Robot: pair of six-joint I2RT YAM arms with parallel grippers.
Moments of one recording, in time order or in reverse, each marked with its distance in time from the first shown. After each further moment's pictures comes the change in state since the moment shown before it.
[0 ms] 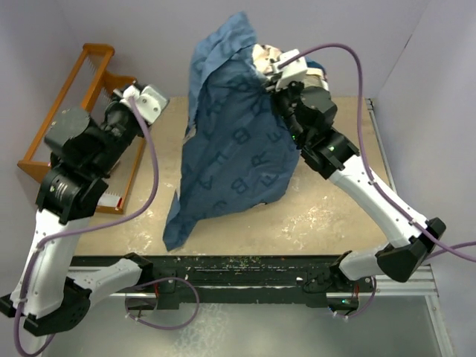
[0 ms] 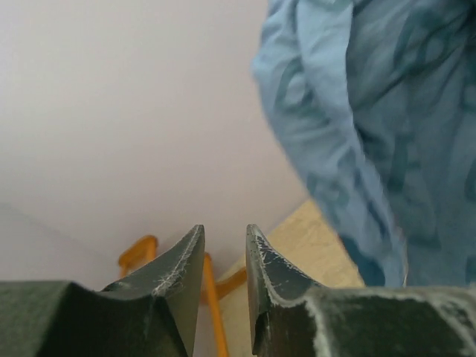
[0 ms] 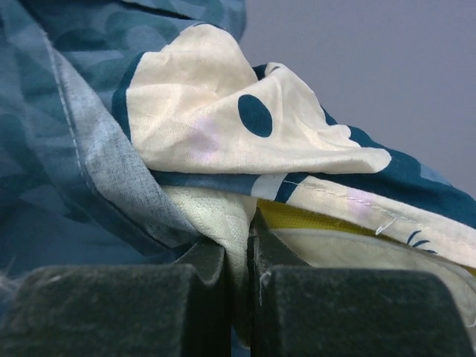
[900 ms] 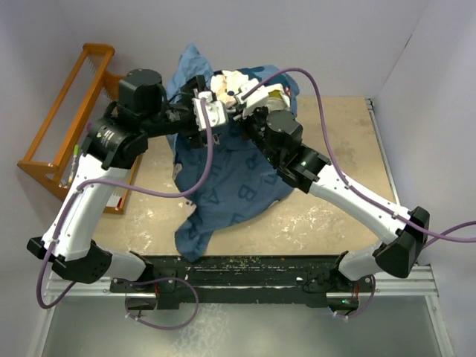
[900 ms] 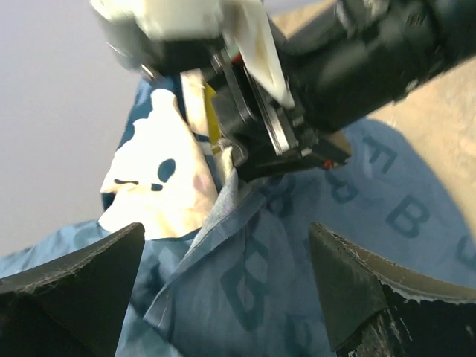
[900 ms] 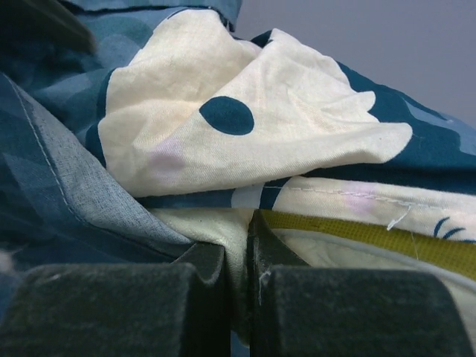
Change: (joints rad) left arm -0.090 0.327 0.295 -0.328 0.475 0.167; right arm 0.142 0.027 -0.142 0.103 -0.002 0.027
